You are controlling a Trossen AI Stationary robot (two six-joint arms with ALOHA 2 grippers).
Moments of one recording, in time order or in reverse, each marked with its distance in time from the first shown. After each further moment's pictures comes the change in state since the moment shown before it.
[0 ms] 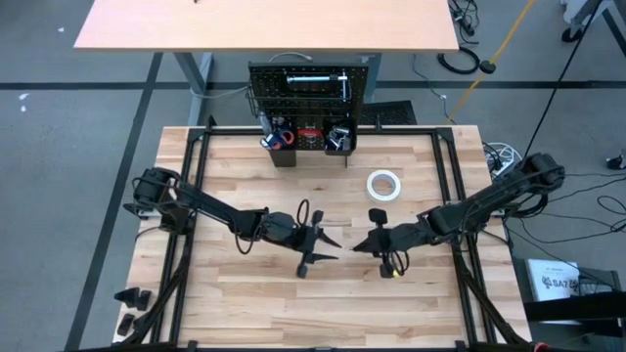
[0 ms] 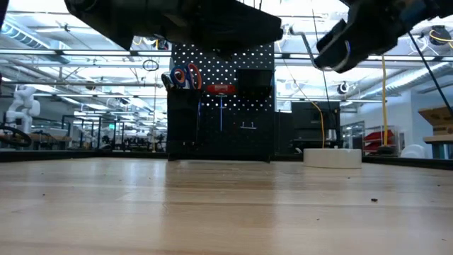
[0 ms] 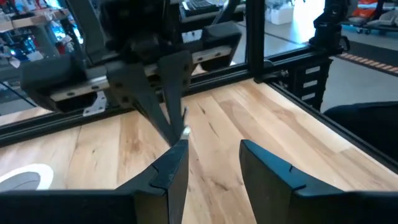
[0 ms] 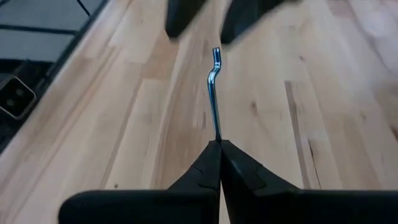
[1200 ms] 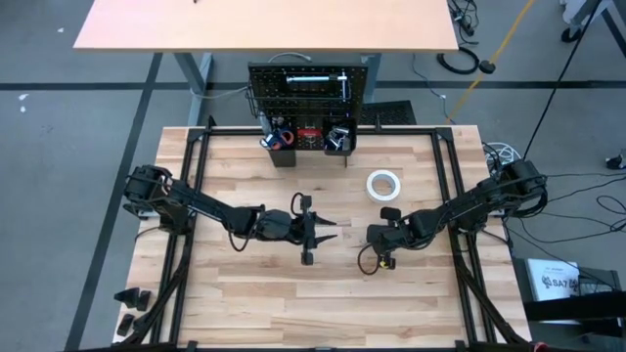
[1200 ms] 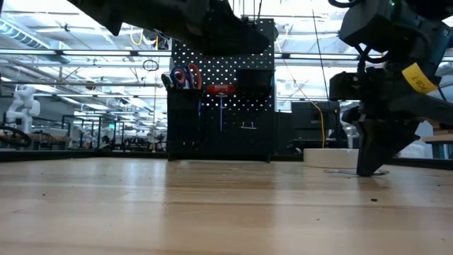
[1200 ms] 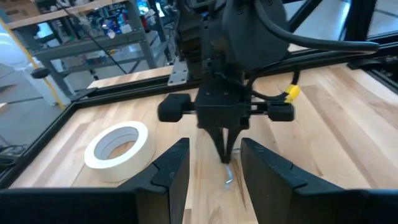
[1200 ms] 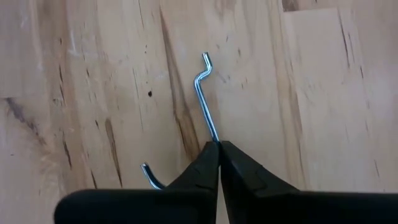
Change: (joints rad) left arm -0.002 -0.072 0.000 -0.119 -0.335 -0.027; right arm -0.095 0.270 -0.018 -0.355 -0.016 0.240
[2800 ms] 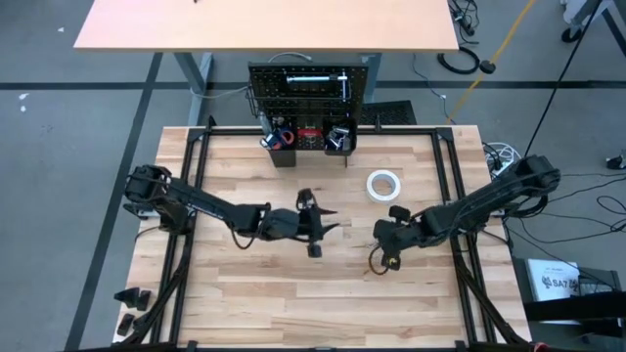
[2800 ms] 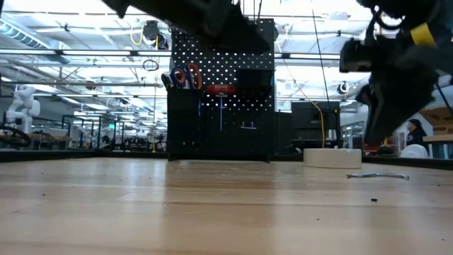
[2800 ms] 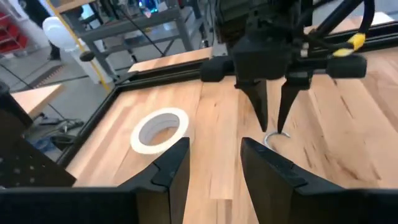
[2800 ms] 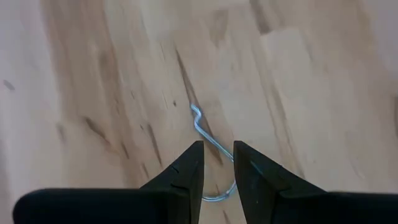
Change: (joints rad) left arm 0.009 0.000 0.135 -0.222 -0.163 0.002; right arm 0.064 -0.222 0.040 -0.162 0.015 0.188
